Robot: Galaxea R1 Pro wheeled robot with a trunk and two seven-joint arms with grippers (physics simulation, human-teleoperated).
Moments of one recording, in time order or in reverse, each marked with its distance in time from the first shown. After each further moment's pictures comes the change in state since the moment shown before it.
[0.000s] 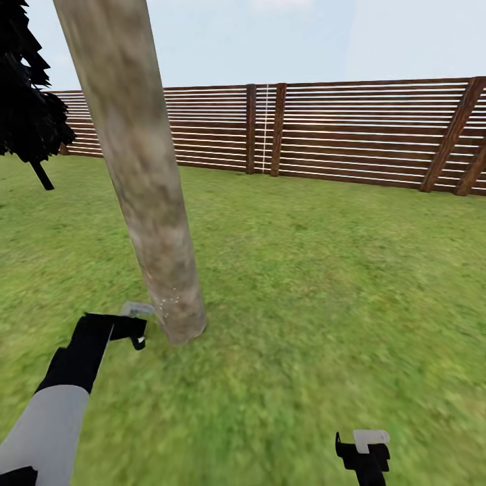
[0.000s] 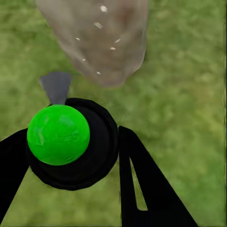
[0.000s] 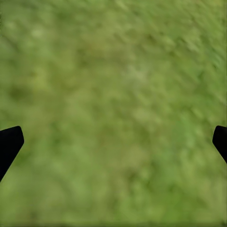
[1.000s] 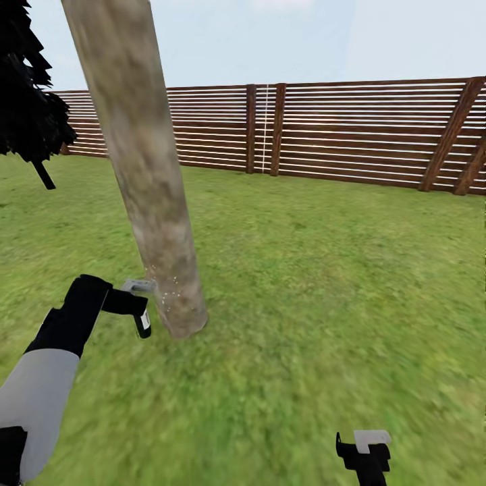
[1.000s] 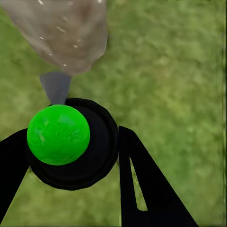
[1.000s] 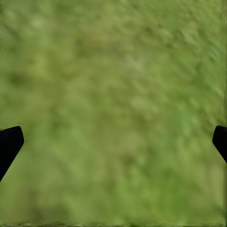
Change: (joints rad) left arm -0.161 0.098 -0.170 -0.013 0.006 0.278 -0.283; right arm 0.000 -0.002 0.000 0.000 0.002 0.000 0.000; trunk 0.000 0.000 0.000
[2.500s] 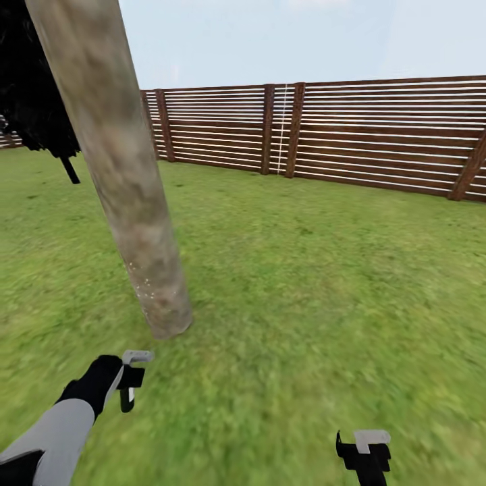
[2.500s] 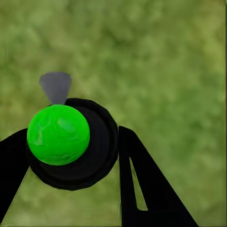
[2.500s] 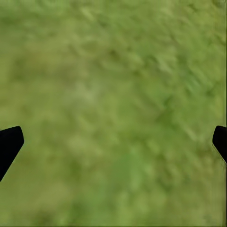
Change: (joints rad) left arm 0.152 -0.088 0.217 0.523 0.106 -0.406 0.614; right arm 0.000 -0.001 0.003 0.001 0.003 0.000 -0.002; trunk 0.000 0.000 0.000
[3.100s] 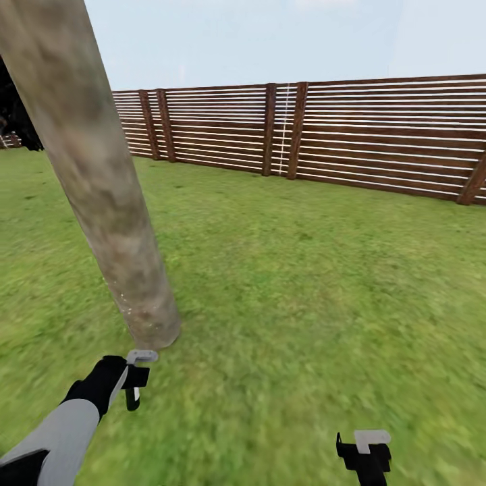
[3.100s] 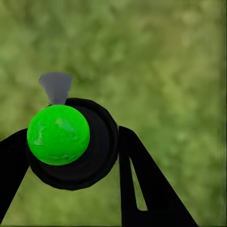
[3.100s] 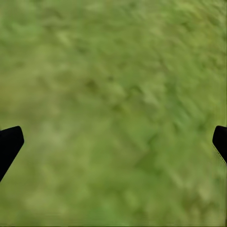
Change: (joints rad) left arm 0.000 -0.020 0.003 0.005 0.012 -0.015 0.007; right arm 0.000 0.000 0.000 0.000 0.000 0.000 -0.003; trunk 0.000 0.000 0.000
